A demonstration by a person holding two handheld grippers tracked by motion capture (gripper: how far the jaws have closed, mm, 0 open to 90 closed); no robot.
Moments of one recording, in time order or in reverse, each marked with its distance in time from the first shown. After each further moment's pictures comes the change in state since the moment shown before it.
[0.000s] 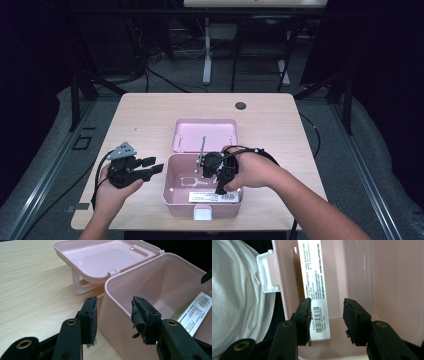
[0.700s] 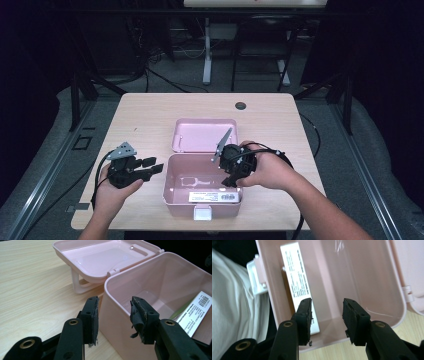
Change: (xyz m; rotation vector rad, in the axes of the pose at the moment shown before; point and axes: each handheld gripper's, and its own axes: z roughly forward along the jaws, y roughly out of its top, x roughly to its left) left arm -0.001 0.000 0.000 0.001 -0.005 0.004; right arm -0.009 -0.038 -0.017 -0.200 -0.066 0.129
